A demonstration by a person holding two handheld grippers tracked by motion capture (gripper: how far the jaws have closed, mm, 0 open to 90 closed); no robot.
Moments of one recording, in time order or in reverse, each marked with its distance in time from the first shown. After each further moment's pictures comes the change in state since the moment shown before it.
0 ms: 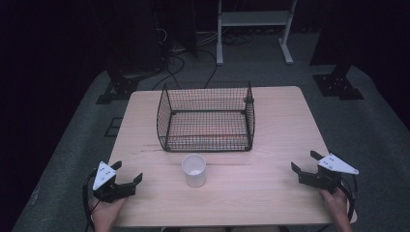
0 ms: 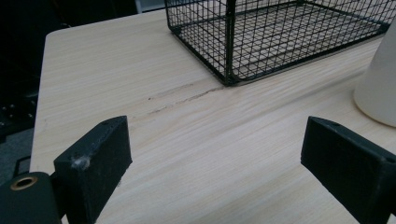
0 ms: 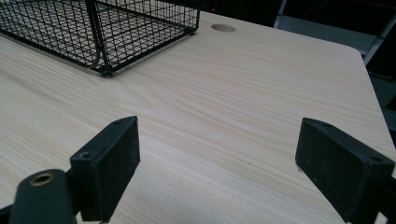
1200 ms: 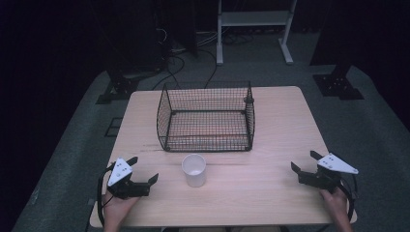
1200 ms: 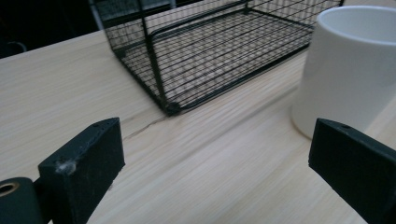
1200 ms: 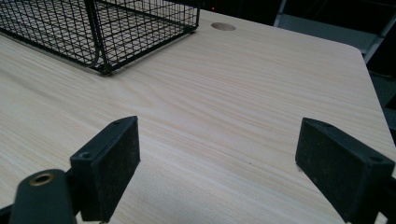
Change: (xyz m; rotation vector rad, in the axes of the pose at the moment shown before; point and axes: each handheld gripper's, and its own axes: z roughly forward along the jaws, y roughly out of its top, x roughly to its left) left arm -0.035 0.029 0.017 0.000 -0.144 0.090; right arm 0.000 0.000 0.001 0.007 -0.001 0.000
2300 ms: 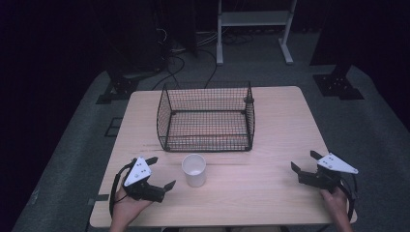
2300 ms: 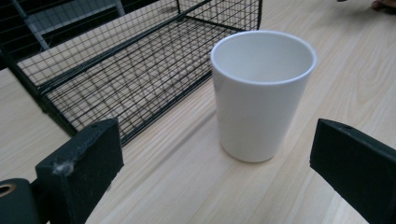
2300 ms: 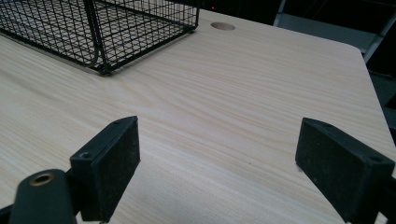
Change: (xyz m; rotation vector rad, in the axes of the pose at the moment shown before) left arm -0.039 0.034 0.011 0.027 -0.176 0.135; right arm 0.000 0.000 0.000 0.001 -0.002 0.002
